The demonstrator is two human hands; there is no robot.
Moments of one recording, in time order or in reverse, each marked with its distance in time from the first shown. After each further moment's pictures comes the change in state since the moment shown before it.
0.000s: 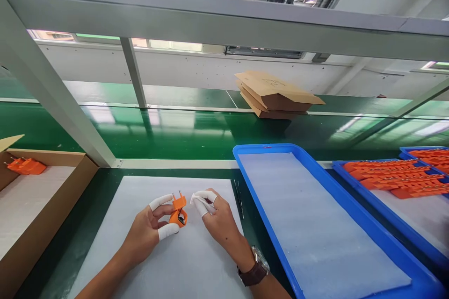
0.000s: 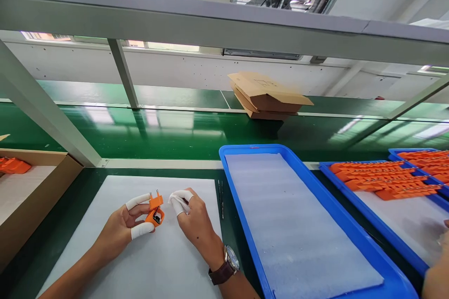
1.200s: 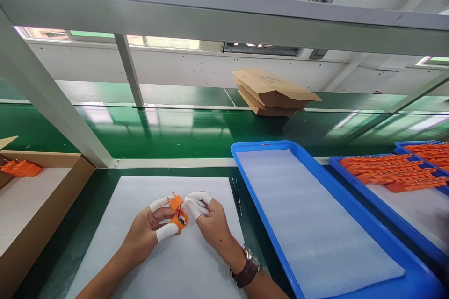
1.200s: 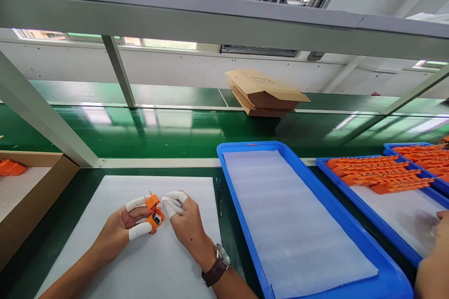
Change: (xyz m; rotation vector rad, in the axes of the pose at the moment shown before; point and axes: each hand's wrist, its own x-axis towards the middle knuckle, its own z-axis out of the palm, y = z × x) left_hand -0.002 0.003 0.002 -0.052 -0.040 -0.054; right_hand -0.005 -0.004 0.017 0.213 0.062 0.115
